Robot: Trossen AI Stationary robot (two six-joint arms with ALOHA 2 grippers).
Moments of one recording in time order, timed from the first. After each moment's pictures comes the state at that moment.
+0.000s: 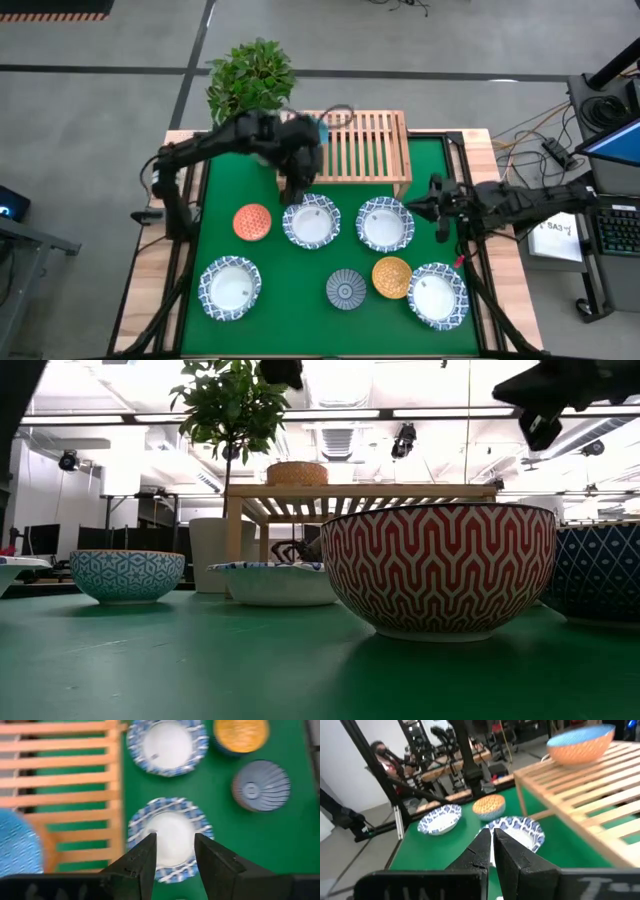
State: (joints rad) left arm 0.15 1.82 2.18 -1.41 0.13 0.19; right arm 0.14 0.50 0.39 -0.10 0.17 0.34
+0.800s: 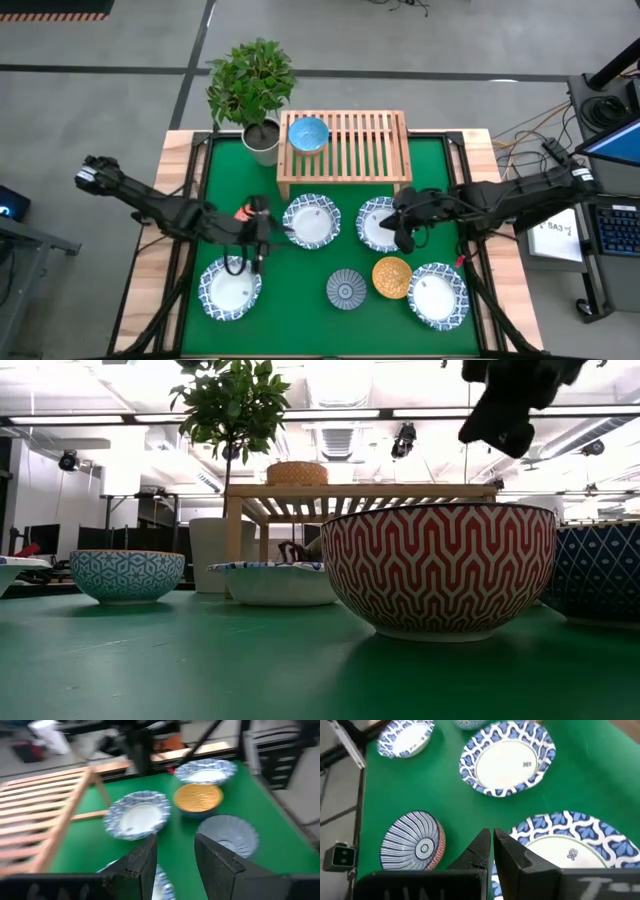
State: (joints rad) left arm -0.40 1.13 0.90 -0.19 -0.43 -0.01; right arm 0.17 1.03 0.80 -0.47 0.10 0.56
